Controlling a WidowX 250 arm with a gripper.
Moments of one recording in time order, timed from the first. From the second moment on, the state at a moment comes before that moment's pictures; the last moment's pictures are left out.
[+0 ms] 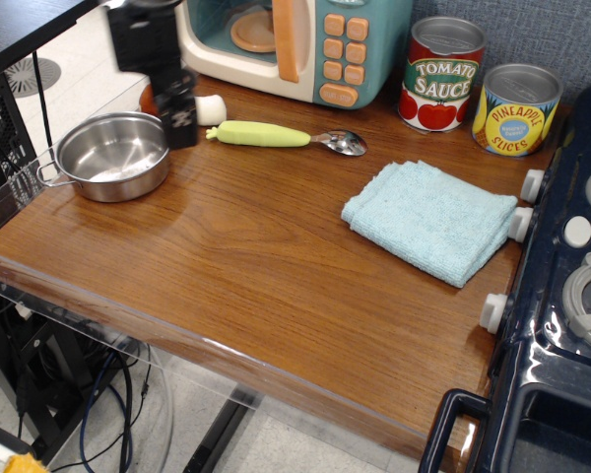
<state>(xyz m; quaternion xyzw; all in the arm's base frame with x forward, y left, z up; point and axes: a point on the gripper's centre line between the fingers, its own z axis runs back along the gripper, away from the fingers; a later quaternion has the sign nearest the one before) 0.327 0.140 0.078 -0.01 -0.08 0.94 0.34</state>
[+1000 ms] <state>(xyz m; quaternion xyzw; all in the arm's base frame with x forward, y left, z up) 0.307 0.166 0.018 0.08 -0.05 0.96 0.27</state>
